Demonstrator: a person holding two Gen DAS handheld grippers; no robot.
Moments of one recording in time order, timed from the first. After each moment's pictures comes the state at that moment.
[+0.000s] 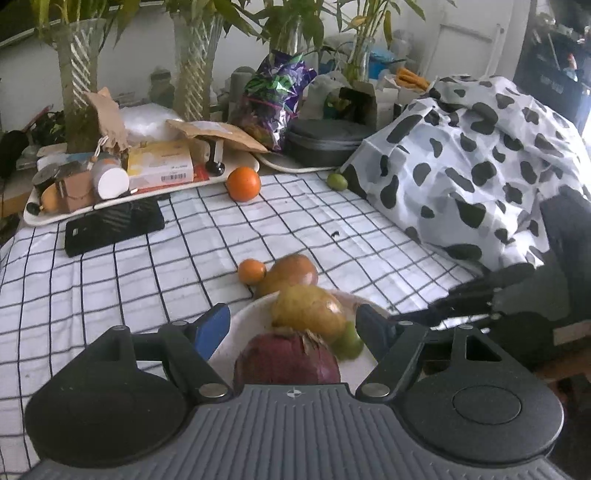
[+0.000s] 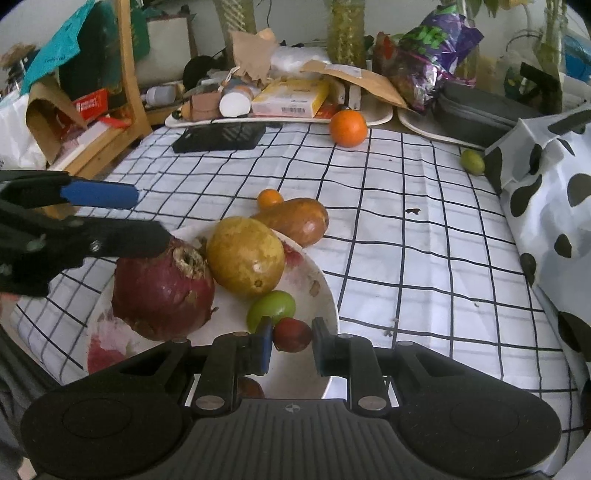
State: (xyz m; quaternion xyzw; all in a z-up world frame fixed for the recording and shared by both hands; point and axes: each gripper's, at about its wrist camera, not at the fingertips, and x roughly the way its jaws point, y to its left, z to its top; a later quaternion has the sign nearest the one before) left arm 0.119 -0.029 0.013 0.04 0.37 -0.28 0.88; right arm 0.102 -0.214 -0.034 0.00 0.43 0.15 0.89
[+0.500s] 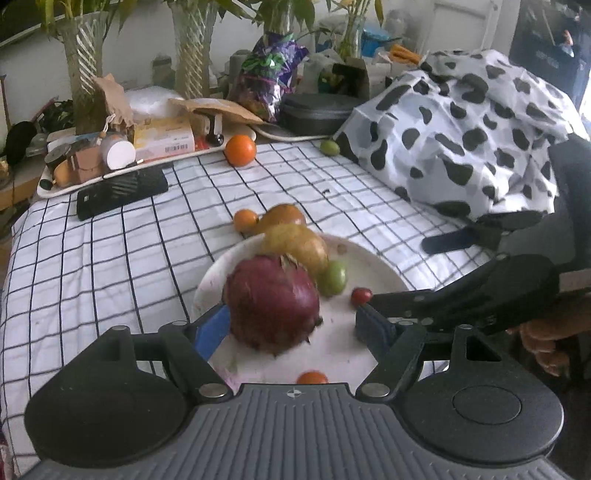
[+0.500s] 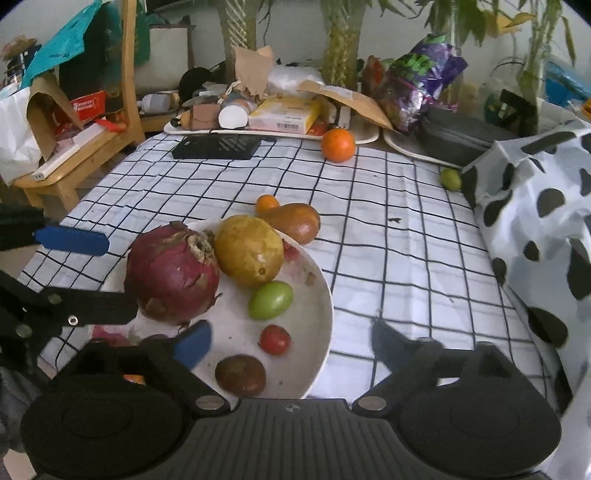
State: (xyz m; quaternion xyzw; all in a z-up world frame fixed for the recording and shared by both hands) left arm 0.068 -0.025 0.007 0.06 0.40 -0.27 0.88; right arm 0.062 -0.209 -0.022 -0.03 0.40 0.11 0.91
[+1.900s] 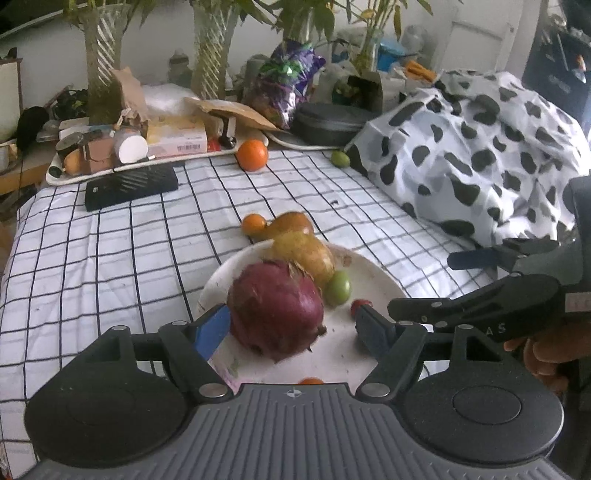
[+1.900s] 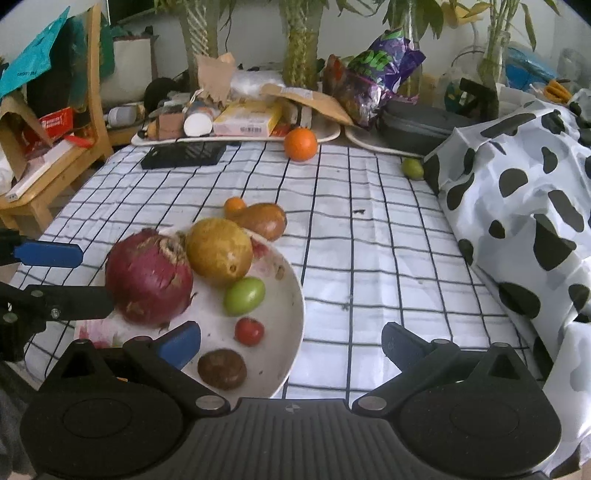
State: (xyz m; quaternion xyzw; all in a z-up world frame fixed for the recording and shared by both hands) left arm 0.075 -0.018 0.009 0.02 0.39 -0.25 0.89; right arm 0.057 -0.216 -0.017 -0.01 0.40 0.06 0.92
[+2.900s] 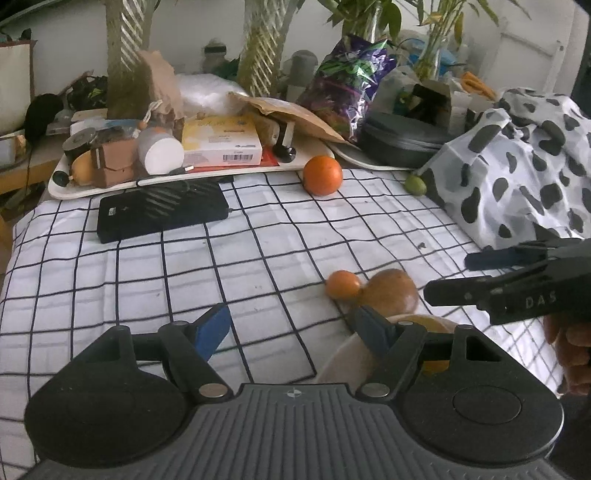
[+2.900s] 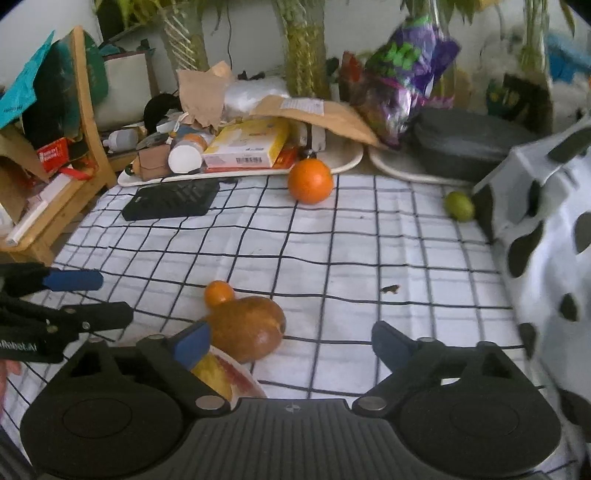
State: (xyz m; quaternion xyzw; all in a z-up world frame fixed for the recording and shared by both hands) left arm 0.192 0.003 -0.023 0.01 0.40 -0.22 0.89; right arm 0.187 -0.227 -0.030 0.04 0.41 0.11 0.91
